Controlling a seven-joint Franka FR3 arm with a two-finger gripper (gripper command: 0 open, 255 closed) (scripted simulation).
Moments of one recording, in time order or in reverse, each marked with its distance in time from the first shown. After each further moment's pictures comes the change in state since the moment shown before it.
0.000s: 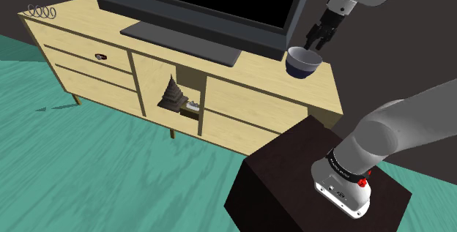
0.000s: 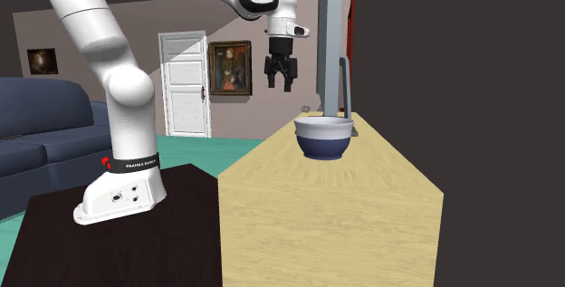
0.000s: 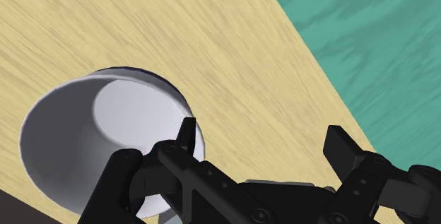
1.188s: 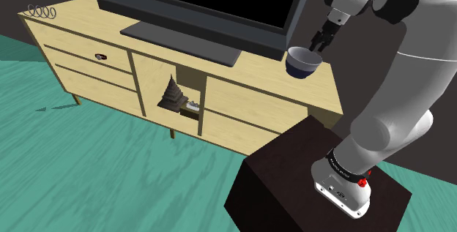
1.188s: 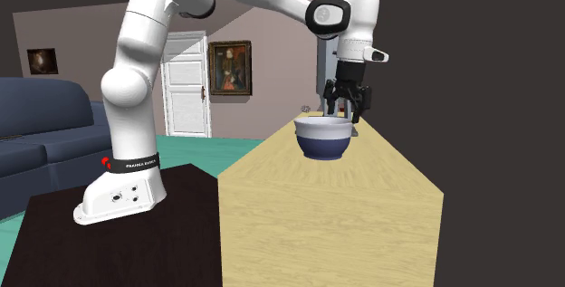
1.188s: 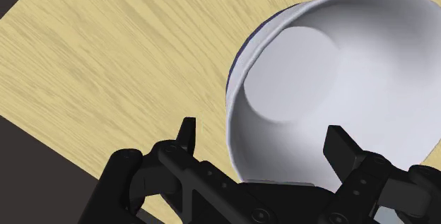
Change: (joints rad) arm -0.146 0.709 -0.208 0.544 0.347 -0.029 -0.498
